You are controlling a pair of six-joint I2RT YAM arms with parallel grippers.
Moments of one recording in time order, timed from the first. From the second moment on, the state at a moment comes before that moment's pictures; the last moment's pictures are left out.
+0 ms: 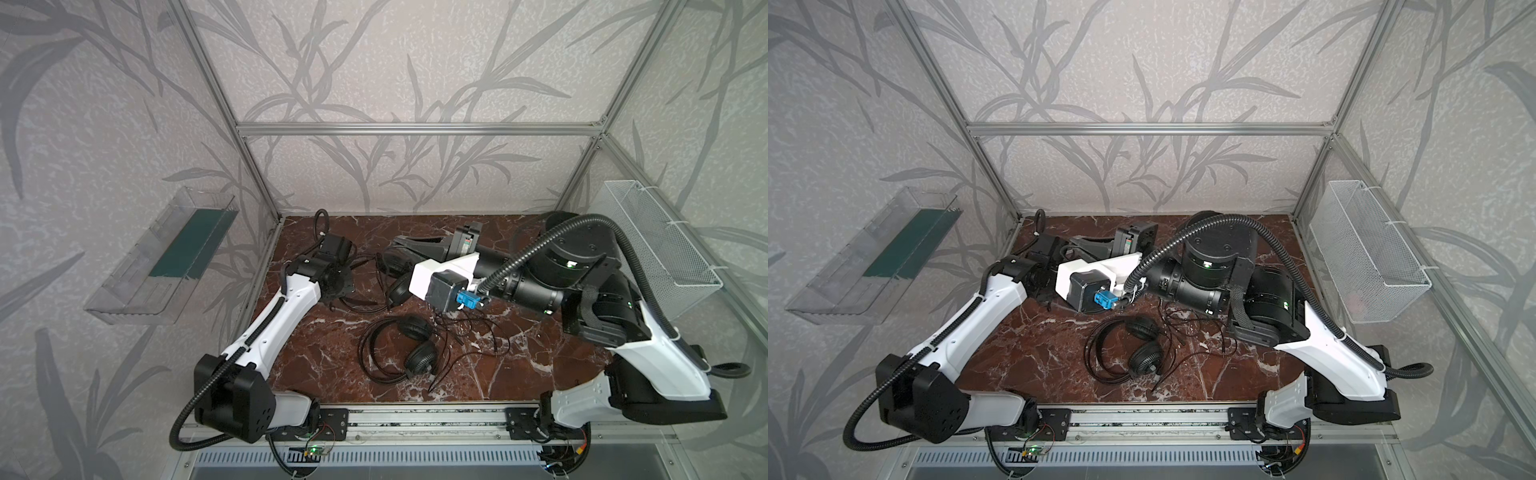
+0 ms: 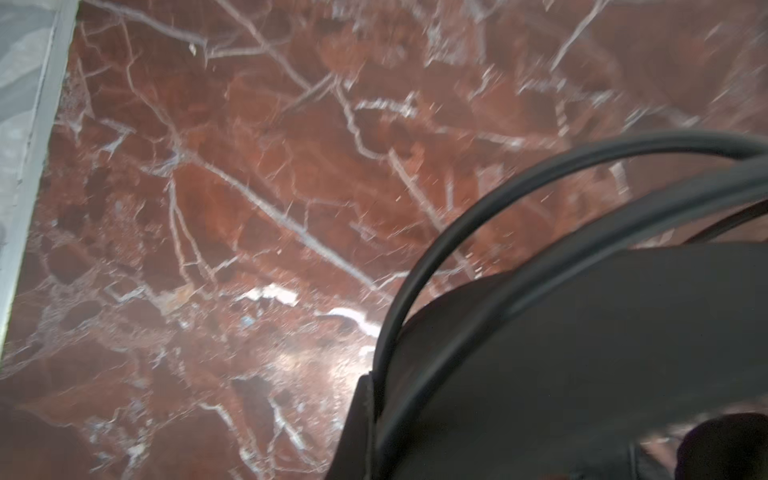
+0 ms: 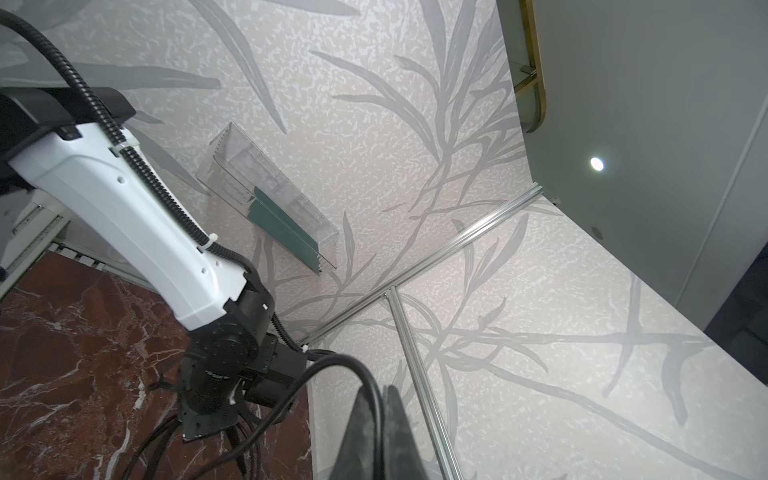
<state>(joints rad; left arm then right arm) -0.27 1.33 1.15 -0.99 -0.20 -0.54 1.28 1.45 2.15 -0.63 0.11 -0.95</state>
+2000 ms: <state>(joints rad) -0.73 1.13 1.89 -1.05 -0.29 -0.36 0.52 1.82 1.62 -0.10 -0.57 -0.10</state>
